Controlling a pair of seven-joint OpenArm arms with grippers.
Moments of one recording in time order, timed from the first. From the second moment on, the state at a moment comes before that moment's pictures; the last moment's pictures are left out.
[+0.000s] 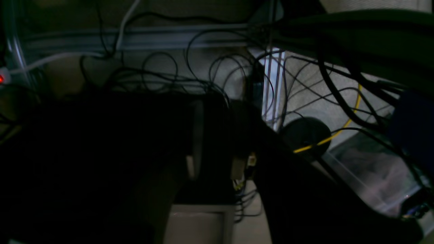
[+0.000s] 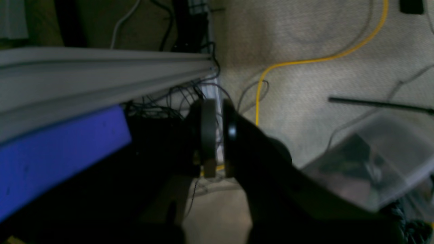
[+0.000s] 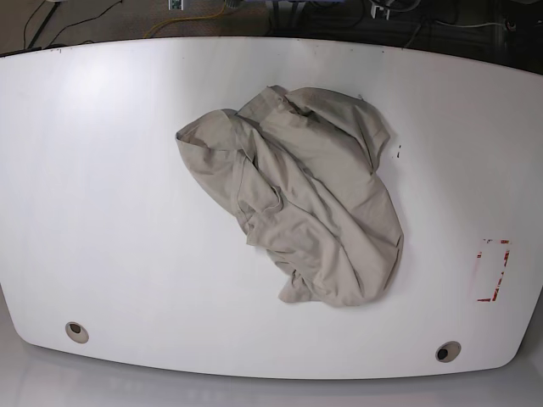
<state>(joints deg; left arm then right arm) 28.2 -6.3 3.5 39.1 -4.1 -1.7 -6.0 -33.0 1.5 15.9 43.2 1.4 23.1 7.4</state>
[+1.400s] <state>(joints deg) 72.6 -11.9 -6.6 106.9 -4.1 -1.7 -5.7 -72.7 1.4 16.0 103.7 12.4 23.2 5.3</state>
